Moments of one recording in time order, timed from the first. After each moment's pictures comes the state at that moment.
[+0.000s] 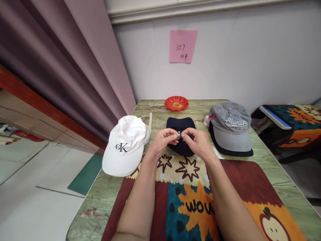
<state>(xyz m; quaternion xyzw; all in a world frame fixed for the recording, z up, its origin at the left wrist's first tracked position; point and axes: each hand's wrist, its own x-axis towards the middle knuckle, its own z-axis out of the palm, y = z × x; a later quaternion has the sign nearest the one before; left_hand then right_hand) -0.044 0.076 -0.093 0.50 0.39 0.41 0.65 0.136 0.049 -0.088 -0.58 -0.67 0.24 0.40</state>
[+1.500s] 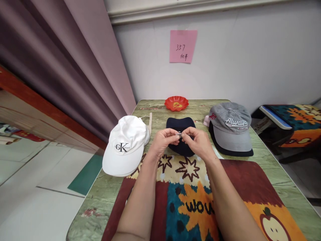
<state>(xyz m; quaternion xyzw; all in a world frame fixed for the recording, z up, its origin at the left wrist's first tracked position) -0.041 0.075 -0.092 0.48 0.40 0.42 0.65 0.135 0.051 -0.093 -0.57 -0.64 0.30 0.42</state>
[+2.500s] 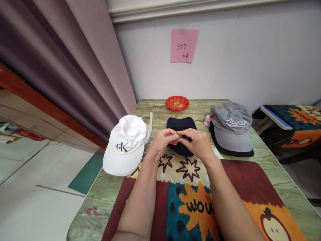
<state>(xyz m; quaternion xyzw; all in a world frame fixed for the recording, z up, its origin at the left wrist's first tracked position) -0.043 0.077 -0.097 0.48 0.41 0.42 0.66 0.134 0.051 -0.099 -0.49 -0.77 0.07 0.40</state>
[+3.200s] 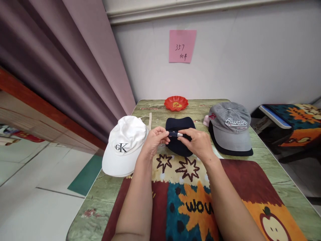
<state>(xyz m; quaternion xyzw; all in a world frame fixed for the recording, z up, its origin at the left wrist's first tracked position) -0.066 0.085 -0.095 0.45 0.43 0.44 0.65 0.136 0.051 -0.099 -0.55 -0.75 0.07 0.36</state>
